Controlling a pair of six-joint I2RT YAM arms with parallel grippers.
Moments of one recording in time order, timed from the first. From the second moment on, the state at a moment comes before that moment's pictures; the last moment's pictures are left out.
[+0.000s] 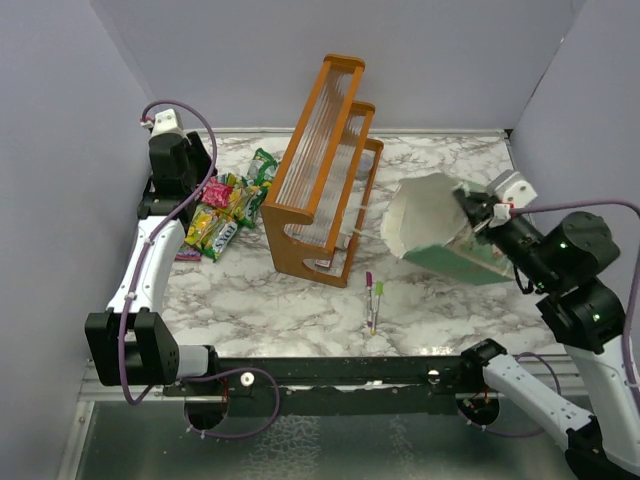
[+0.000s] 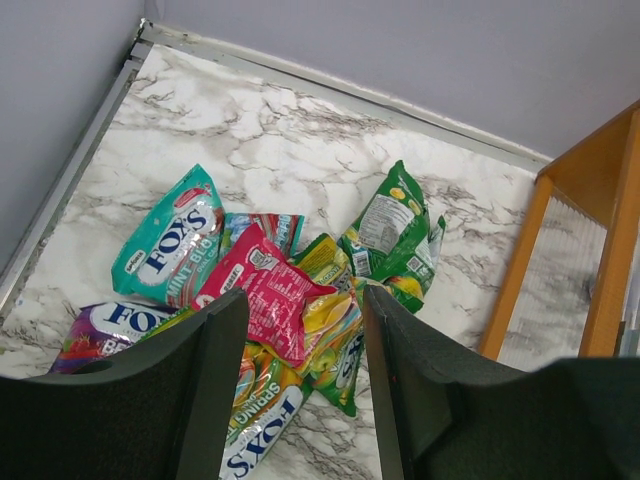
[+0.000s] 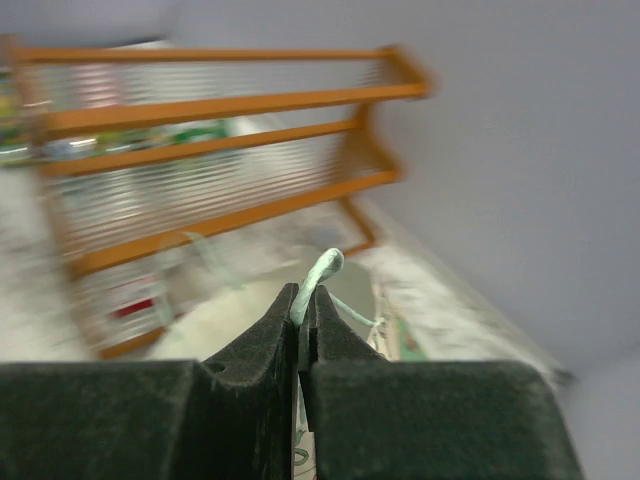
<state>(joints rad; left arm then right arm) 0.01 1.32 1.16 -0.17 -0.12 -0.31 0.45 0.70 1.23 -0.47 -0.03 -0.46</state>
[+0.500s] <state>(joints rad) -0.01 1.21 1.11 -0.15 -0.04 -0.30 0.45 0.51 0.91 -0.62 -0.59 0.21</state>
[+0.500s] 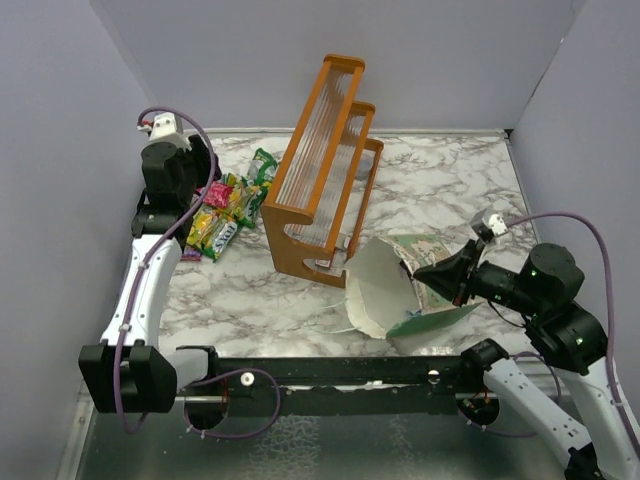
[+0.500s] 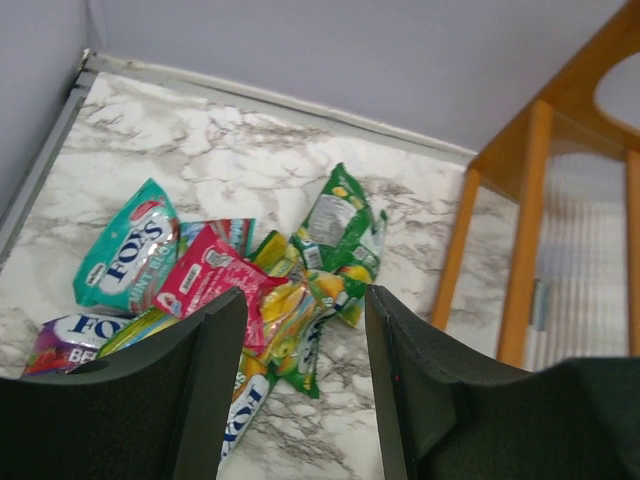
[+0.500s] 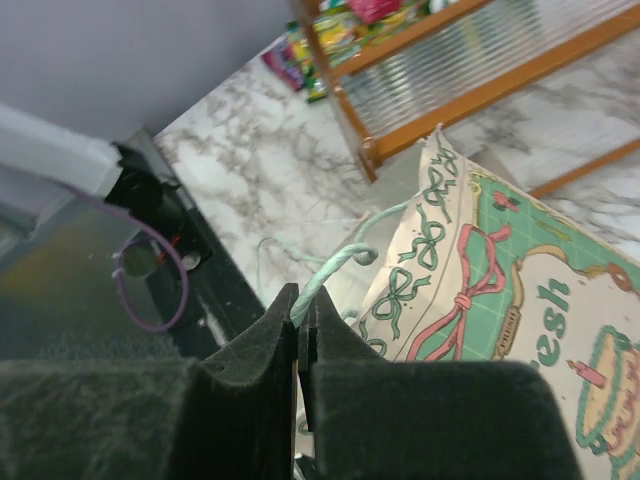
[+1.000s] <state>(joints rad) -0.11 0.92 1.16 -0.19 0.54 -0.48 0.45 0.38 0.89 -0.86 -0.43 0.29</state>
